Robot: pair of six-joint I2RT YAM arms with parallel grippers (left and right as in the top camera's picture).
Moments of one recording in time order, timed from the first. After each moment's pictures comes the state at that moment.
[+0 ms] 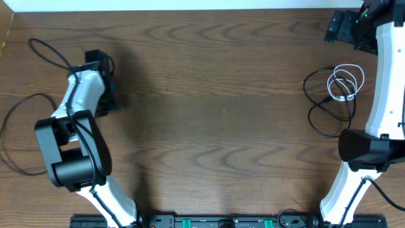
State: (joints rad) left arm 0.23 1.96 1.36 -0.95 -0.51 -0.23; right arm -0.04 2.09 2.59 -1.69 0.17 0.33
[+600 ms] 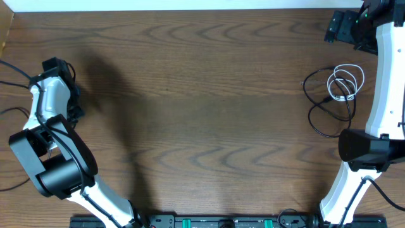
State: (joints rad) left arm 0.46 1.95 1.41 -1.00 -0.59 -0.35; right arm -0.04 2.09 2.59 -1.69 0.17 0.33
